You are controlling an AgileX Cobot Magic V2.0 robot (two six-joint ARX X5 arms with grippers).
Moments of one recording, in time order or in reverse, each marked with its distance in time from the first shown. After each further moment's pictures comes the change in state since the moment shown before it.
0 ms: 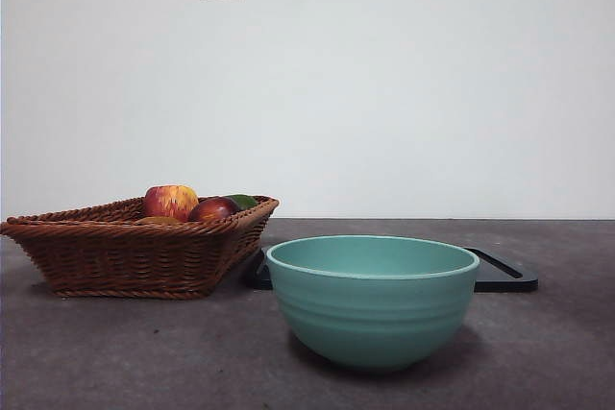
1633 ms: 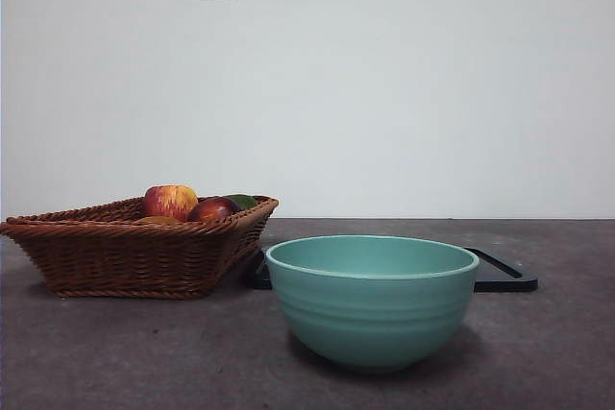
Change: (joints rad) left arm 0.000 0.000 -0.026 -0.004 0.000 0.000; right arm -0.241 -0.208 -0.039 0.012 0.092 -0.226
